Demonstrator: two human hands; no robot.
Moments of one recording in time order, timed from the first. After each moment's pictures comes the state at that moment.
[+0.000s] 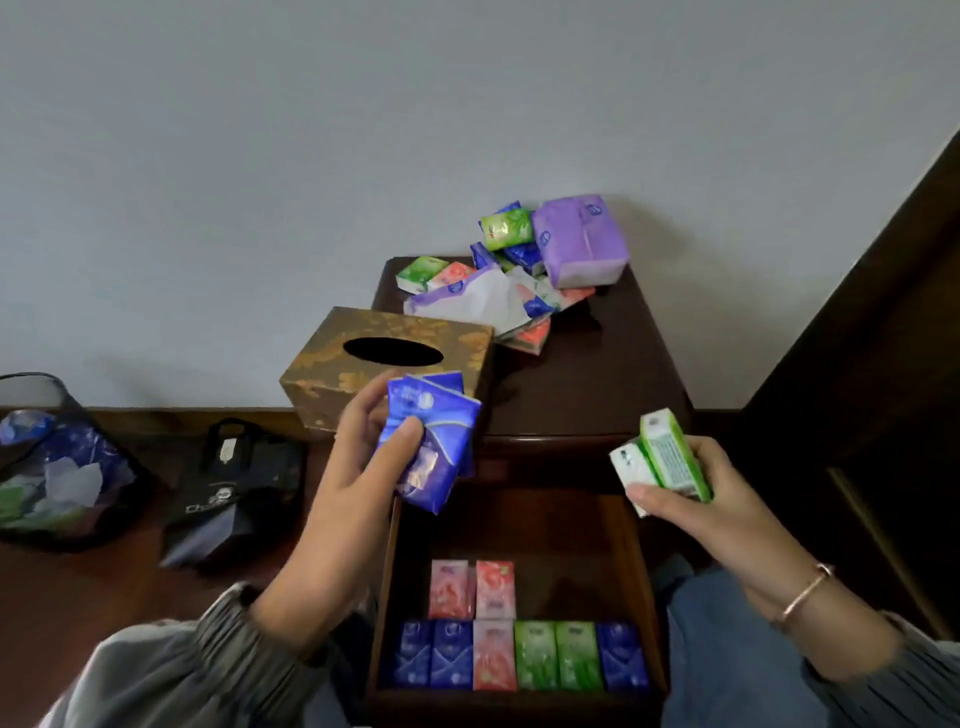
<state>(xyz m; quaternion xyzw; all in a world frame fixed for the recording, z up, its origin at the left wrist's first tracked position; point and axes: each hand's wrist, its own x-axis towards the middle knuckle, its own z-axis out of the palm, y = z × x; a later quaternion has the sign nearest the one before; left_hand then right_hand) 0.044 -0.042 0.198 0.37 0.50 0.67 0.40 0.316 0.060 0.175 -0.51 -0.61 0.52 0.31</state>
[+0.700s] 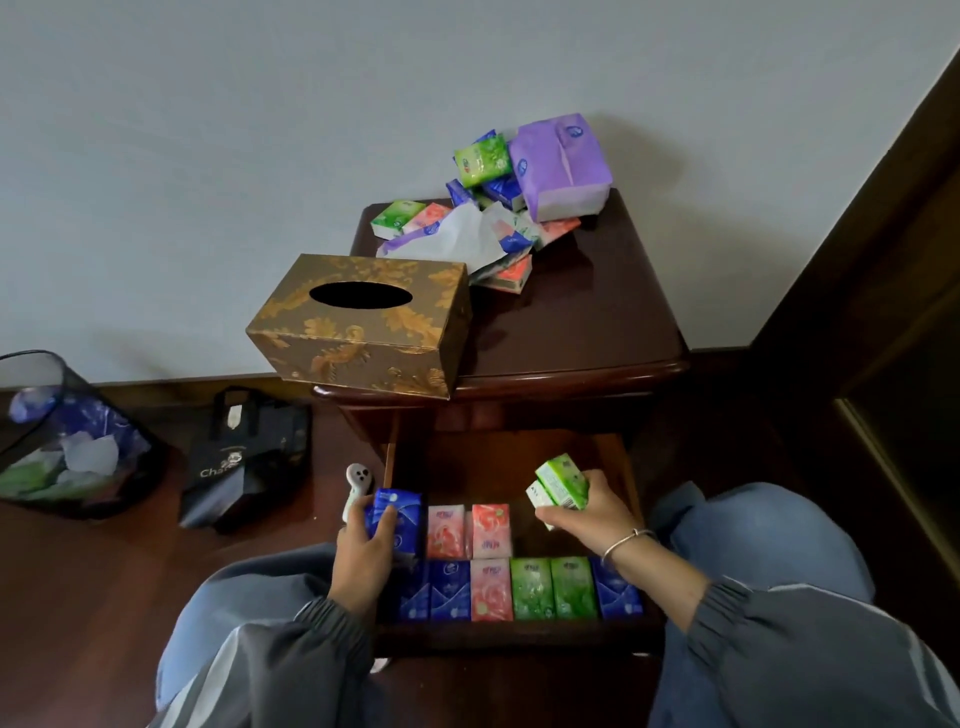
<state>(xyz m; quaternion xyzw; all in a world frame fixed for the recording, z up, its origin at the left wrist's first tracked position) 0.028 -0.066 0.001 0.20 0.80 0.42 0.38 0.276 0.053 0.007 -0.61 -0.59 0.51 0.13</state>
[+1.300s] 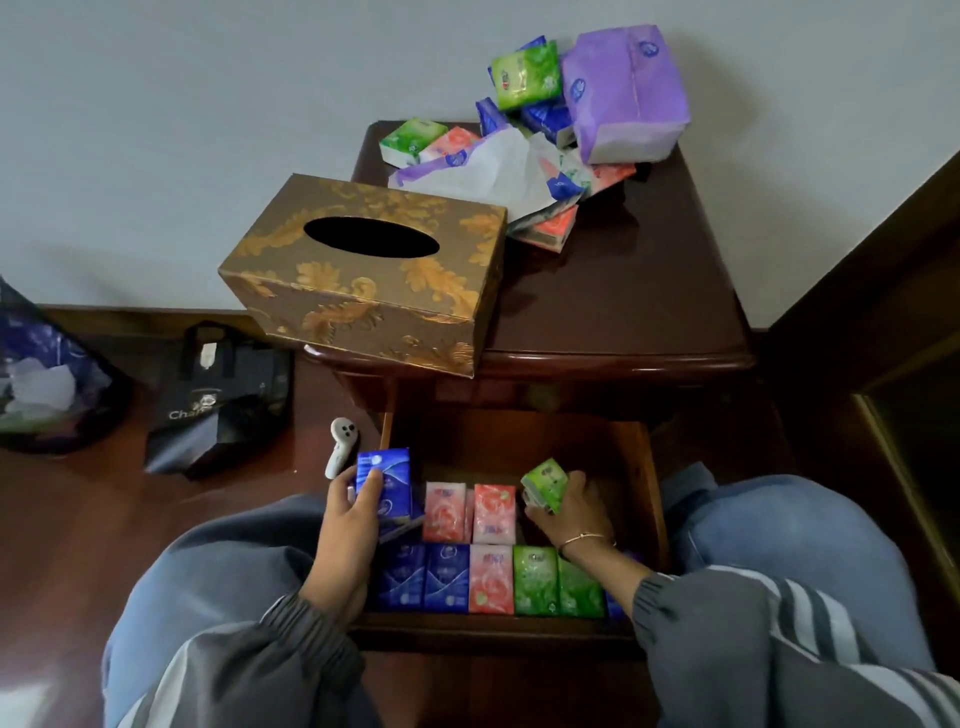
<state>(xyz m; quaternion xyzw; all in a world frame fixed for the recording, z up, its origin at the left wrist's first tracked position) 0.014 -0.056 -0.028 0.05 0.68 0.57 0.46 0.231 0.060 -0.072 -0.67 -0.67 0.31 -0.05</state>
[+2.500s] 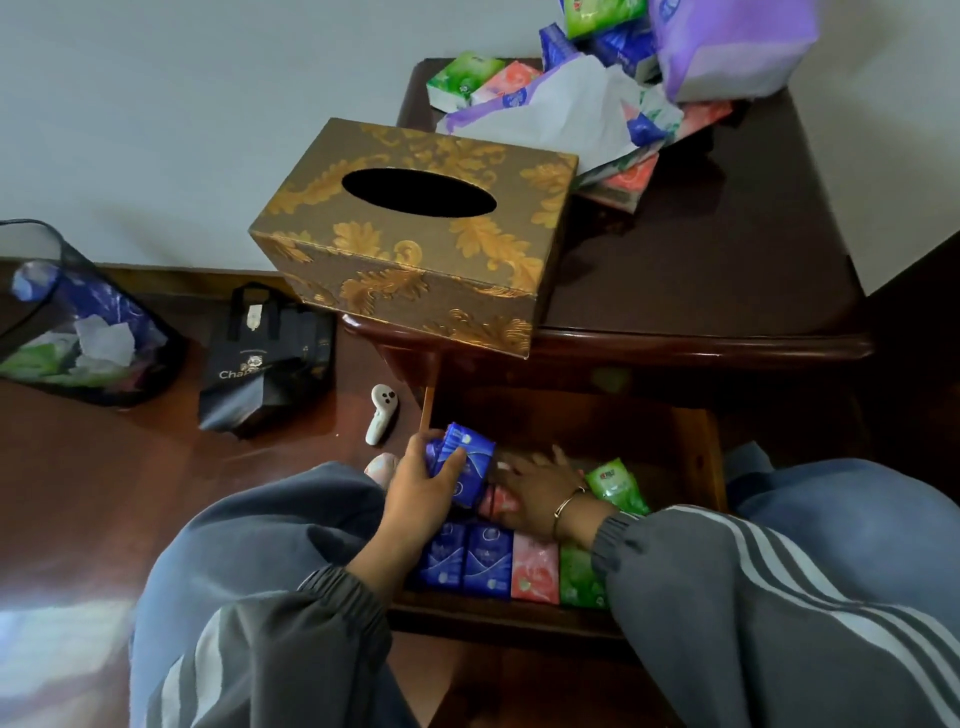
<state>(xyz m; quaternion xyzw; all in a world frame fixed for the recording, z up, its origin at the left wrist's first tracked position) 0.017 -0.030 -0.031 0.21 0.77 0.41 0.43 0.163 0.071 -0.108 -0.27 -0.92 0.20 -0.20</state>
